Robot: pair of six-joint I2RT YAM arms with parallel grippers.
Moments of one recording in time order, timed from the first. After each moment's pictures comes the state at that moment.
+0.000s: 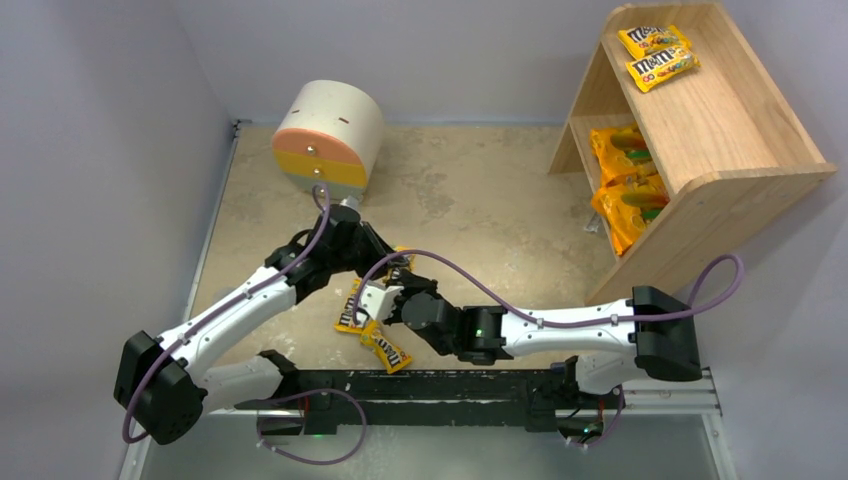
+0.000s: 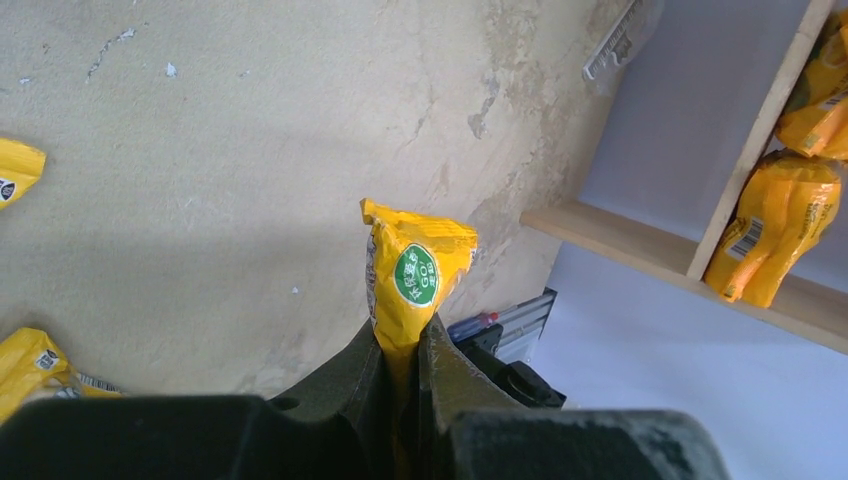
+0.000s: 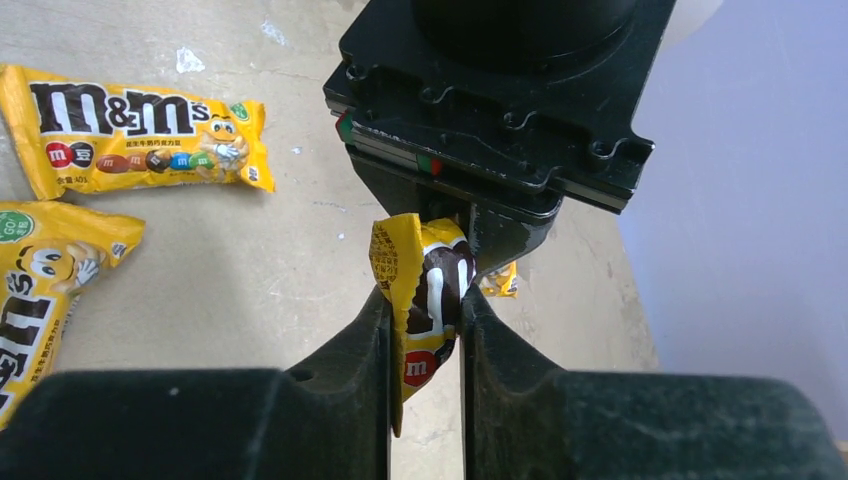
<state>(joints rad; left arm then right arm) -0.63 1.12 0.82 -0.38 0.16 -1.23 1.40 1.42 0.89 0.10 0.66 -0.53</state>
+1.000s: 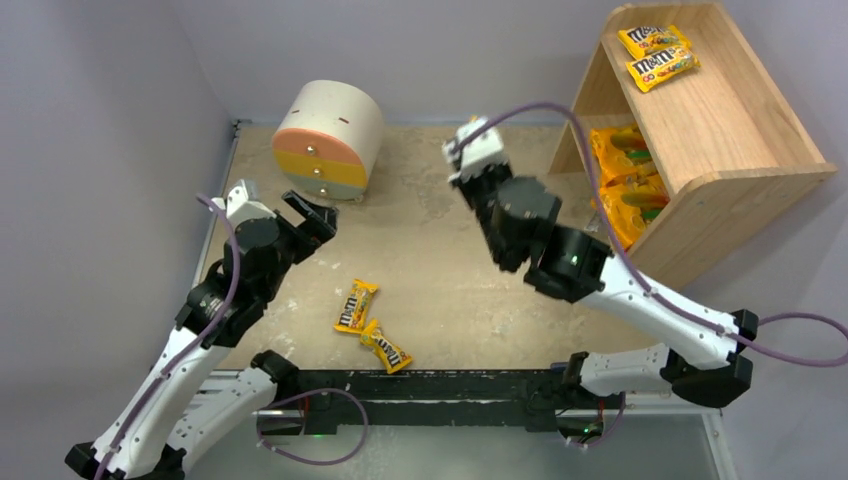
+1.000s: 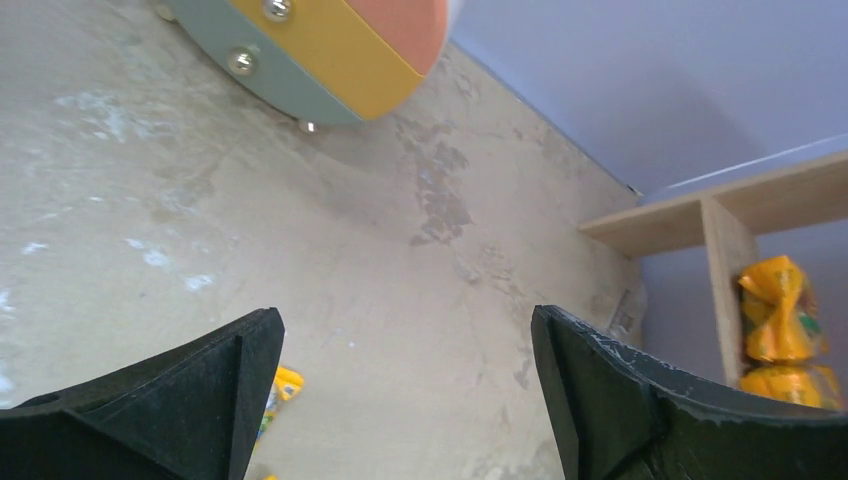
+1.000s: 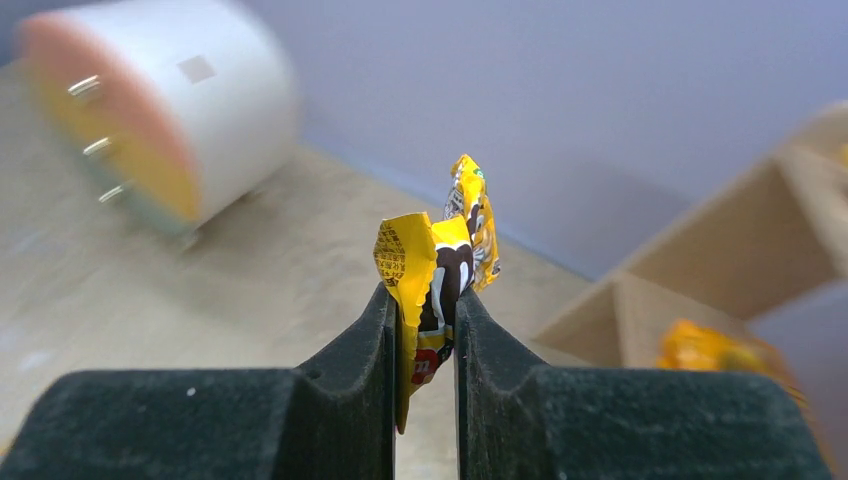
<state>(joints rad) -0.53 0.72 0.96 -0.61 -0.39 -0.91 1.20 1.20 1.37 -0.22 0.83 -0.34</state>
